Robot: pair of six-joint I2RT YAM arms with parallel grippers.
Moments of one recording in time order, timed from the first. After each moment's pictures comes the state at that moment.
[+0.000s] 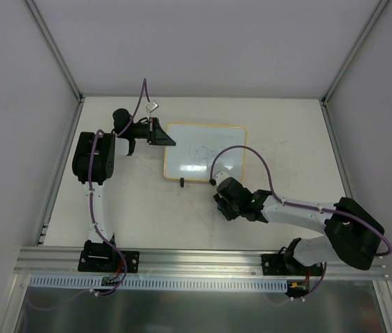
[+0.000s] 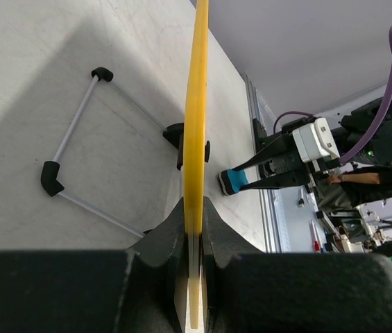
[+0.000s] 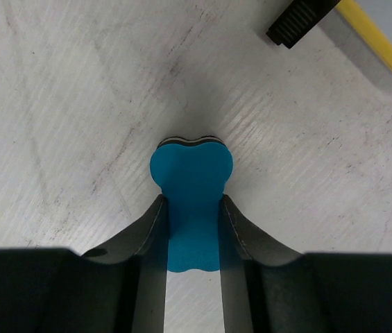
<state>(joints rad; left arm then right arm) -0.06 2.25 1.25 1.03 1.50 -0.97 0.96 1.35 0.62 -0.29 0.18 0.23</state>
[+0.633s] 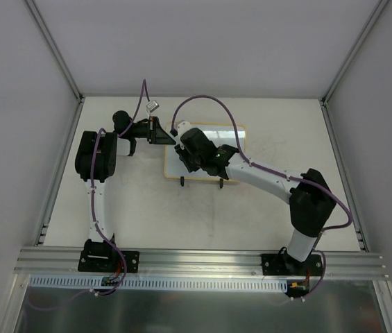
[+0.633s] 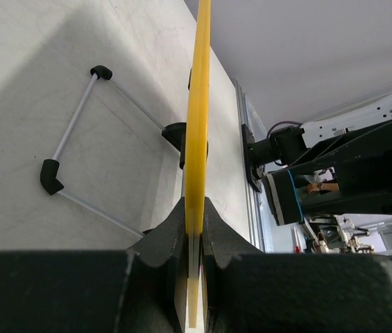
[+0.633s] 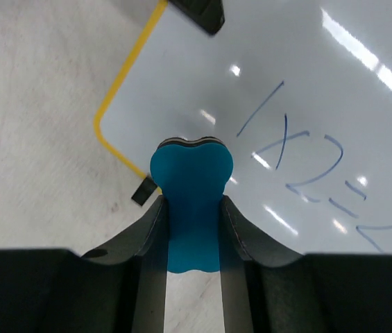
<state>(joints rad) -0.06 2.31 1.29 1.20 1.50 -1.19 0.93 1.74 1.37 -0.38 0.23 0.10</state>
